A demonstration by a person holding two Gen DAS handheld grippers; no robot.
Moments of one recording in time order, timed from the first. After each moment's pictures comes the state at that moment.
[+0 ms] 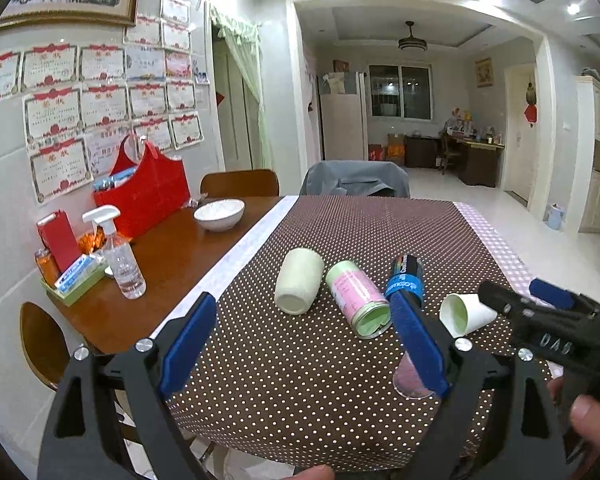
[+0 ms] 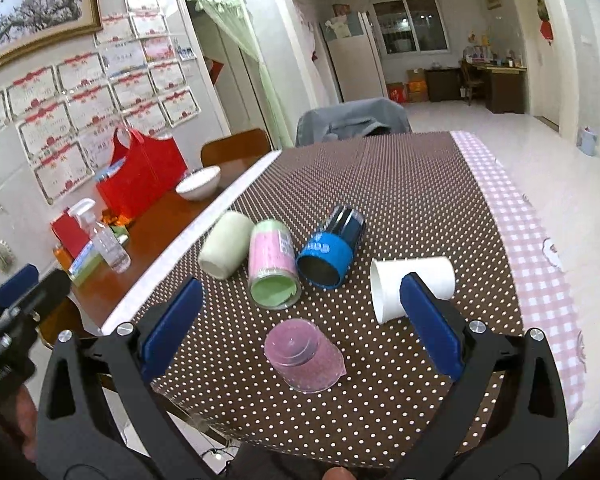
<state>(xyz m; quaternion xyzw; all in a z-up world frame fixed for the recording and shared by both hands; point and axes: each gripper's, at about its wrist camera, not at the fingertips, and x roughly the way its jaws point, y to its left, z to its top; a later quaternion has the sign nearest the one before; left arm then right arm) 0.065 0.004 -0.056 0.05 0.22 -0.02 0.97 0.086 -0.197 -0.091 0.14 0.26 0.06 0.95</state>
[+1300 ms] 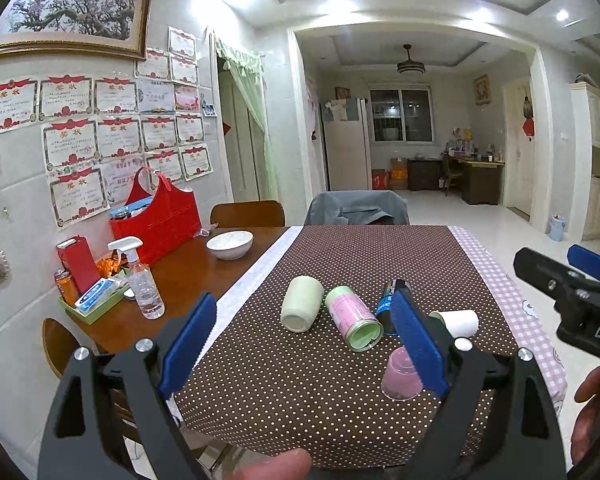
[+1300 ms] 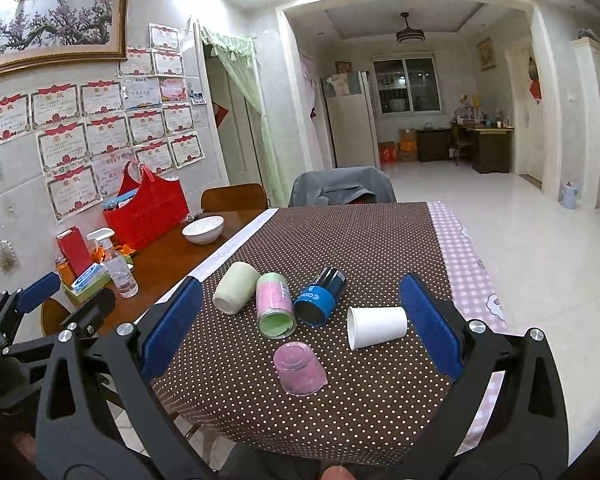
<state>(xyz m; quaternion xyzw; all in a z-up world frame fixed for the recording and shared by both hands) 0.009 -0.004 -0.018 0.06 0.17 -0.01 0.98 0.003 -0.190 -0.024 0.09 0.17 0.03 0.98</state>
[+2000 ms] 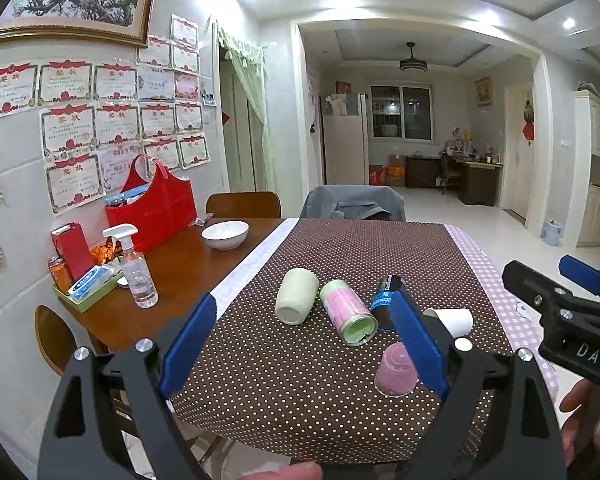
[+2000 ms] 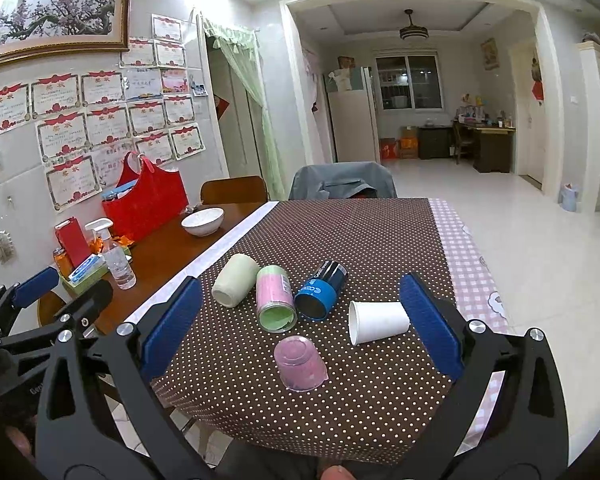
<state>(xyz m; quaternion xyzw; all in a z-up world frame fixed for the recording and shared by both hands) 0.013 -0.001 -0.019 0.04 0.19 -0.01 0.98 0.005 -0.183 -0.027 0.08 0.18 0.03 0.98</state>
